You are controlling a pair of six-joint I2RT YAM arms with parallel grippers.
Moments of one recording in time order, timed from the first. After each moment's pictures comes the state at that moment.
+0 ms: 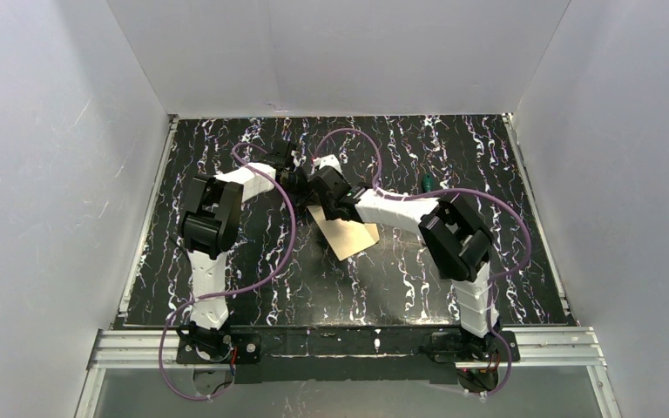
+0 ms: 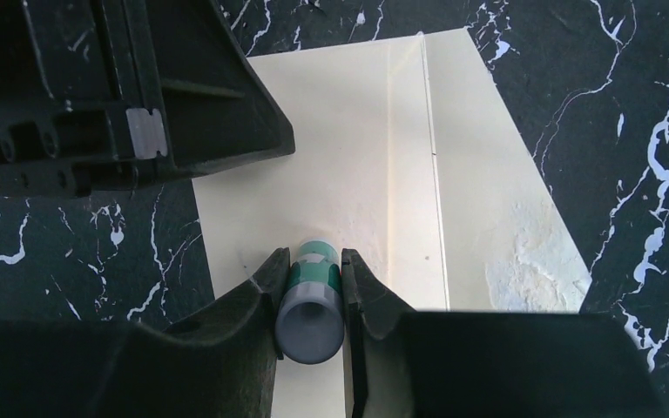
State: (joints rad) left arm -0.34 2.10 1.41 -0.37 0.37 -0.86; right arm 0.88 2.03 1.45 -0.32 0.34 0.36
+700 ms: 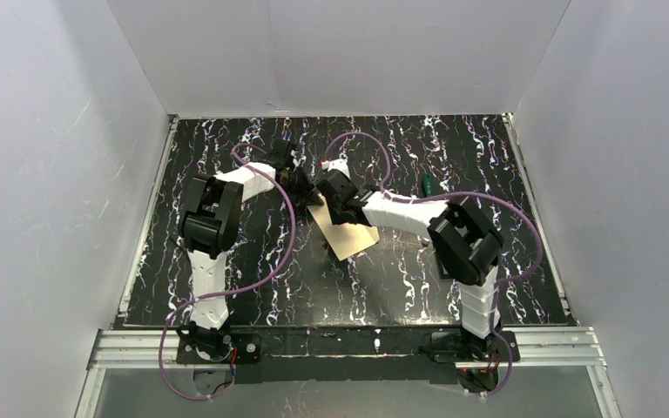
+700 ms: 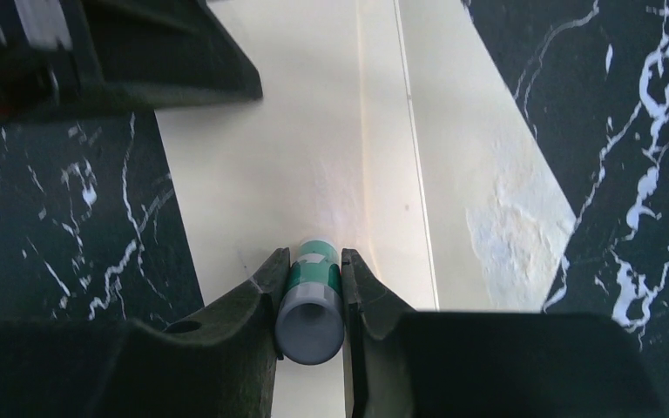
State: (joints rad) left arm -0.34 2.11 1.41 -0.38 0.37 -0.87; right arm 0.88 1.94 1.33 -0.34 0.32 0.41
